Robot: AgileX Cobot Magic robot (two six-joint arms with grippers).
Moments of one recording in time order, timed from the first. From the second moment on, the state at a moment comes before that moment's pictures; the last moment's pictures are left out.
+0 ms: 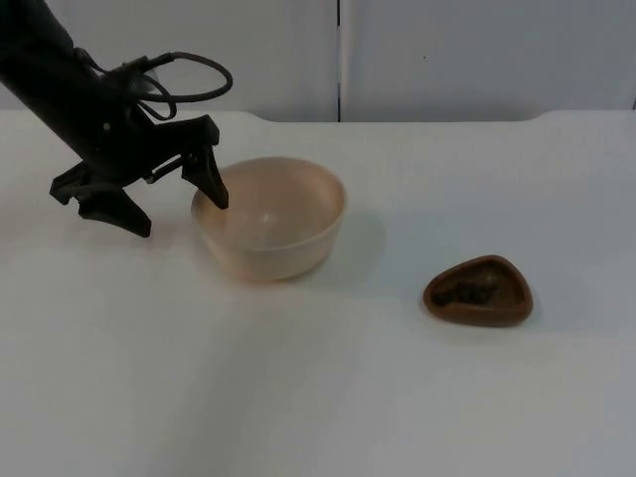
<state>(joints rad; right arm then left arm) 0.06 0.00 -0.52 0.01 1.08 -0.03 -0.08 2.25 -1.54 -0.57 0.77 0.24</state>
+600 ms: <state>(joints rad) 0.06 0.00 -0.52 0.00 1.08 -0.03 -0.11 2.27 -1.55 -0.58 0.77 0.28</state>
